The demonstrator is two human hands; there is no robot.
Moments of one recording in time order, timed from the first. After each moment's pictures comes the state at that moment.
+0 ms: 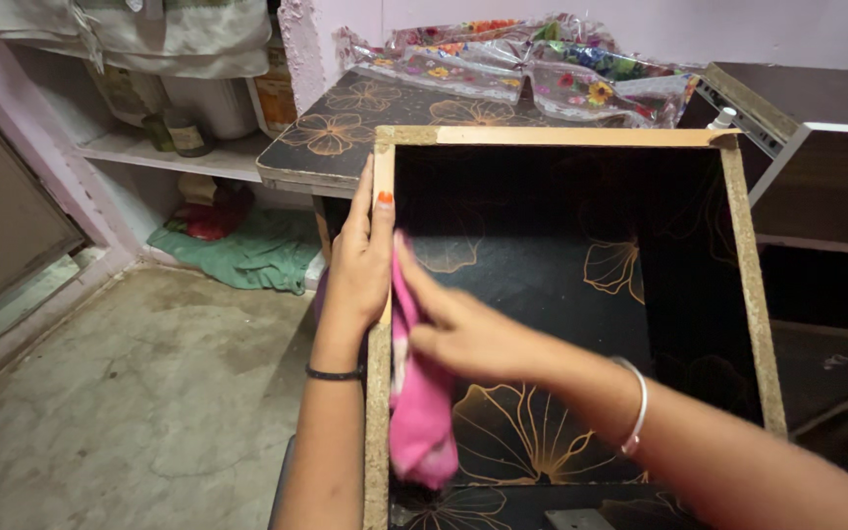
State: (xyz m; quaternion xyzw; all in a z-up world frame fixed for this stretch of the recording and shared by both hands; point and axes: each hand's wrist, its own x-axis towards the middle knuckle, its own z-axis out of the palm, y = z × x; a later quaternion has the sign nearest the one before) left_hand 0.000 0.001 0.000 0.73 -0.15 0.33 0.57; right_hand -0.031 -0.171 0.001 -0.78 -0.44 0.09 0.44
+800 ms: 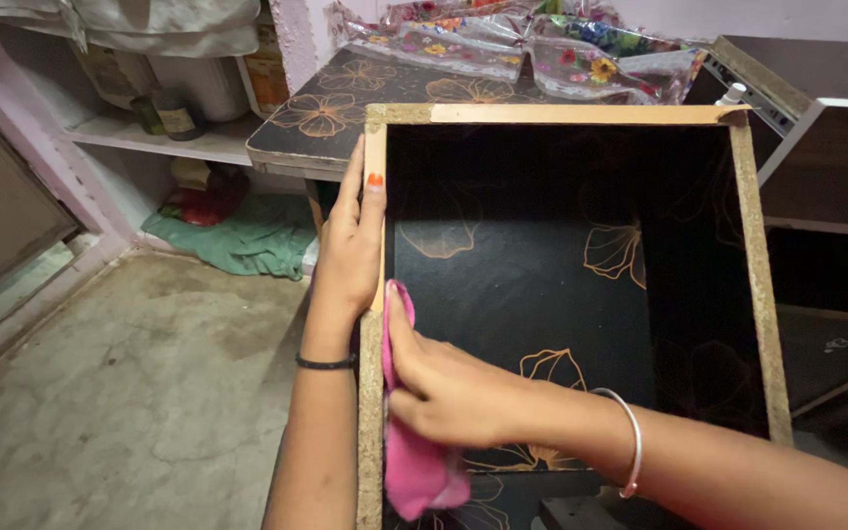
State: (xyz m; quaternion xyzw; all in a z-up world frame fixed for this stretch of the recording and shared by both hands) left_hand -0.002 0.002 0.001 0.73 -0.14 0.30 0.59; right_hand -0.091 -0.162 0.013 -0.82 -0.44 0.16 0.33
